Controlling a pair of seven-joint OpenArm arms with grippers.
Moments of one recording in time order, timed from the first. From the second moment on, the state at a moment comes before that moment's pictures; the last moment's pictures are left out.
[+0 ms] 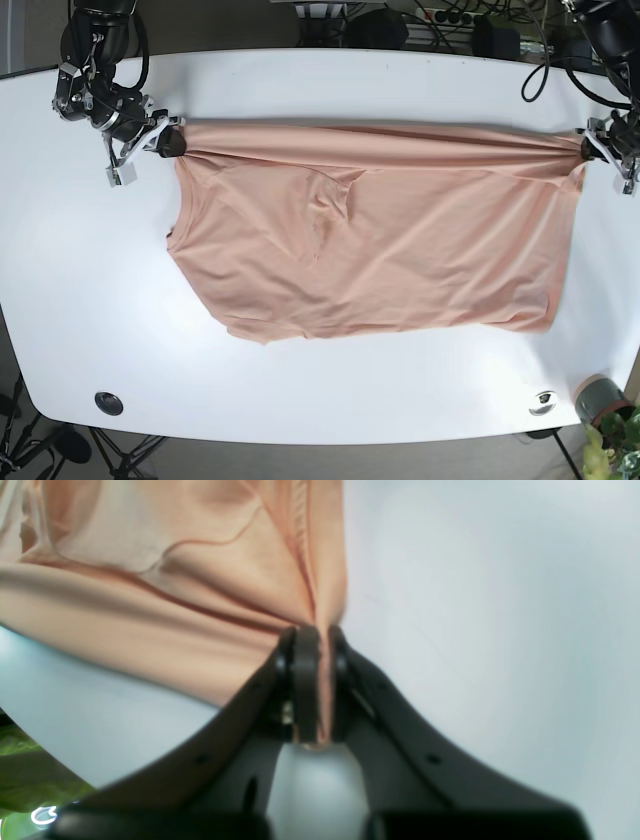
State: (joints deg) left arm 5.9 -32.5 -36.4 66.2 -15.9 -40.8 46.3; right arm -14.2 15.7 21.4 88.0 40.2 28.2 -54.7
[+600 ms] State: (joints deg) left arm 6.0 -34.9 -35.2 66.8 -35.4 -40.0 55.2; right arm -14.2 15.7 21.4 88.1 39.8 28.1 -54.6
